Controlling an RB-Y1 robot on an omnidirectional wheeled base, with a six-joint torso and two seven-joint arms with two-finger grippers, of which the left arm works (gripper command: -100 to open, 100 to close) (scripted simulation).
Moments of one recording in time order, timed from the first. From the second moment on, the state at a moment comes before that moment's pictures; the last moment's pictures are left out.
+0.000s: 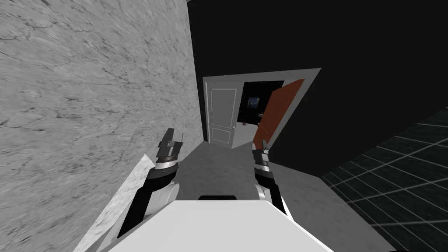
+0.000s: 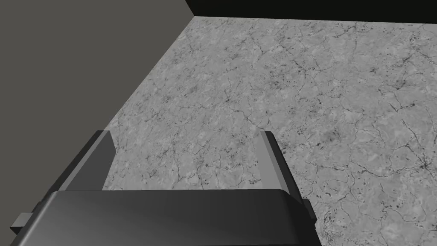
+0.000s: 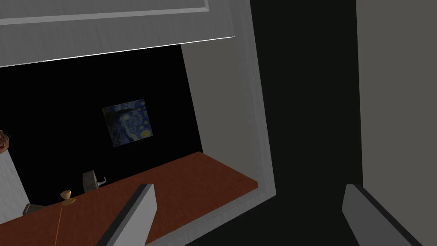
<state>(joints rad) 0.52 0.03 -0.04 -2.40 0.03 -0.44 -0.17</state>
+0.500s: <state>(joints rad) 0.52 0.05 -0.07 -2.32 0.11 -0.50 -0.10</state>
